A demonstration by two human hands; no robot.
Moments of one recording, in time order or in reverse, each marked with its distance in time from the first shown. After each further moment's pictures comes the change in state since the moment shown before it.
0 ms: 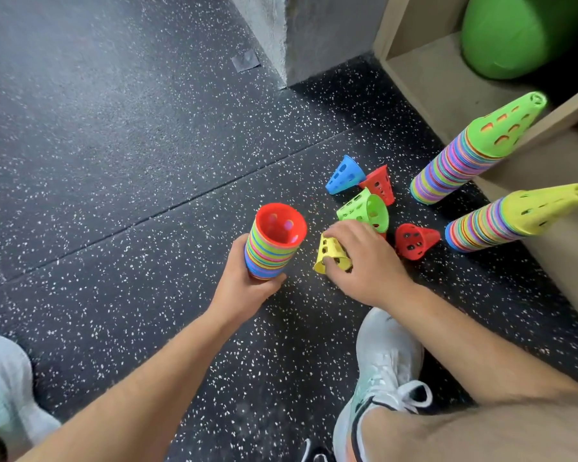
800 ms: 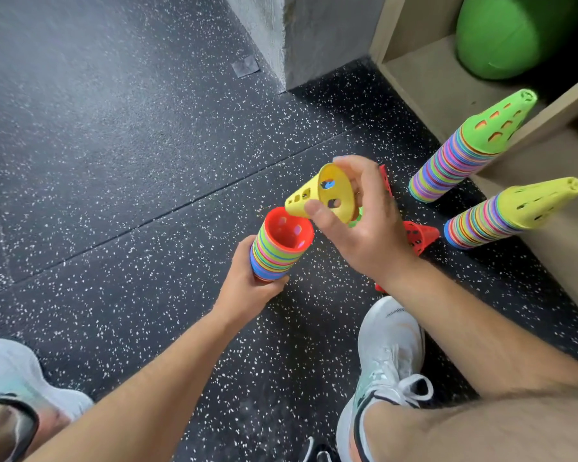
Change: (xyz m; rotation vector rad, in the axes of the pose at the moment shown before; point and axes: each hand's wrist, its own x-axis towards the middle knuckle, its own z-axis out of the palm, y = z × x) left_hand -0.007 0.005 0.002 0.023 -0.021 0.016; right_hand 0.024 -0.063 -0.054 0.520 0.367 0.032
